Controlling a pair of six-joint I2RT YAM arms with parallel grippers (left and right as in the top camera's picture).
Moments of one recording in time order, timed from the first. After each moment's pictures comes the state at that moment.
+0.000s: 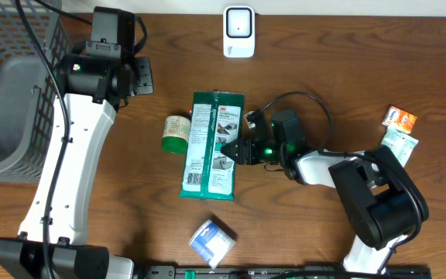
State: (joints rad) left arm -0.15 1.60 1.69 -1.10 -0.17 -0.22; right arm 0.45 1.92 0.74 0.44 -0.74 0.58
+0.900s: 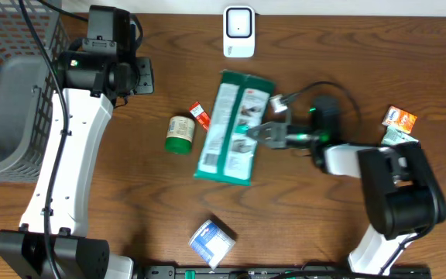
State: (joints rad) left arm -0.12 1.63 1.69 -1.09 -0.04 -0.17; right arm 0.16 1.92 0.73 0.64 -1.25 0.70
